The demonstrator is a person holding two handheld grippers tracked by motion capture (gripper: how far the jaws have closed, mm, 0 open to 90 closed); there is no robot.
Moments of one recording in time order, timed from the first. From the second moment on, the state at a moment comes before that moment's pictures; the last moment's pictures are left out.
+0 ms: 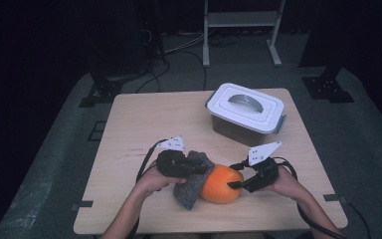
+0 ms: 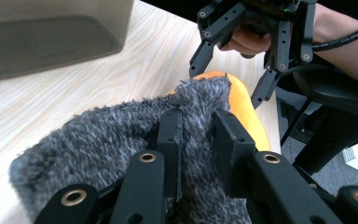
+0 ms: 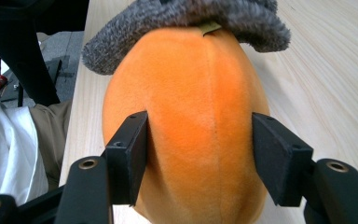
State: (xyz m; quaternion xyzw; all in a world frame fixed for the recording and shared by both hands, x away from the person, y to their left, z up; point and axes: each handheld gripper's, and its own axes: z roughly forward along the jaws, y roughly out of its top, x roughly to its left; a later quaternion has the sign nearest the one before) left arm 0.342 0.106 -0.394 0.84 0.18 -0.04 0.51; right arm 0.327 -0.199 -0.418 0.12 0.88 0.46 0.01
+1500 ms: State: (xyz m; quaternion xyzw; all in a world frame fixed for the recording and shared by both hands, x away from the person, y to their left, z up) left arm 0.337 0.086 -0.387 0.86 0.15 -0.04 0.49; right arm 0.309 -0.169 -0.413 0.08 0.89 0.45 0.03
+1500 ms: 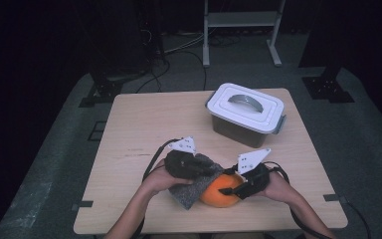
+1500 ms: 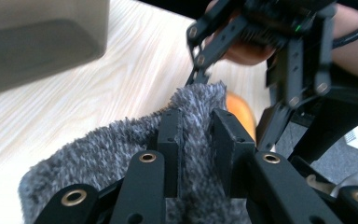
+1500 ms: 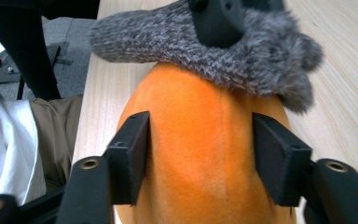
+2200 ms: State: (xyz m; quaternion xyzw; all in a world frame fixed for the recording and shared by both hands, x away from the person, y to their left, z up) left arm 0.338 0.115 -0.399 0.85 0.18 -0.04 0.49; right arm 0.301 -0.204 -0.417 0.13 0.88 0.46 0.03
